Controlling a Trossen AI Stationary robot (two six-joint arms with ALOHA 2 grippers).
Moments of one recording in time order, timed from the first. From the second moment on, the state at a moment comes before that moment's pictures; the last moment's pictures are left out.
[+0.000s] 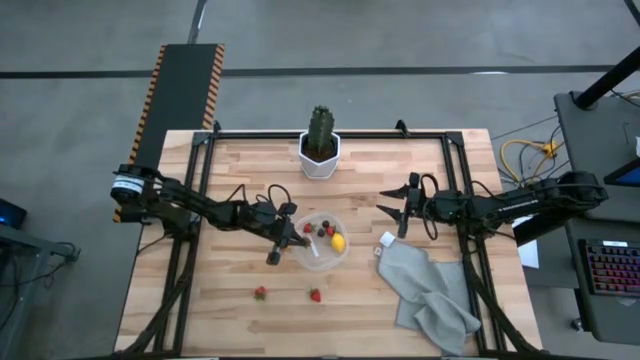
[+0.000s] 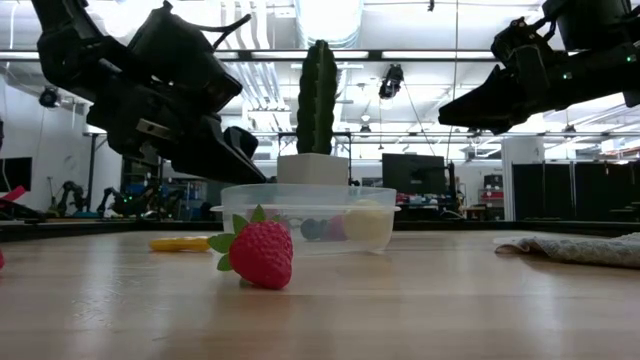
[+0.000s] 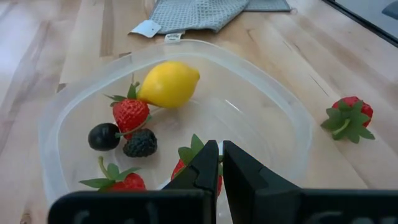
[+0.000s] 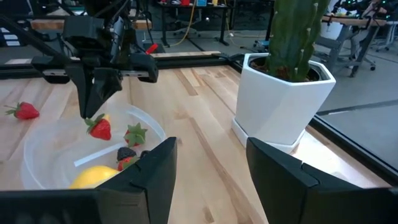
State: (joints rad) left arm -0.05 1.52 0.46 0.58 0.18 0.11; right arm 0.04 0.91 0.18 0.56 0.33 0.02
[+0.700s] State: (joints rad) left arm -0.05 1.50 0.46 0.58 0.17 0.11; right arm 0.04 0.91 0.18 0.56 0.31 0.03
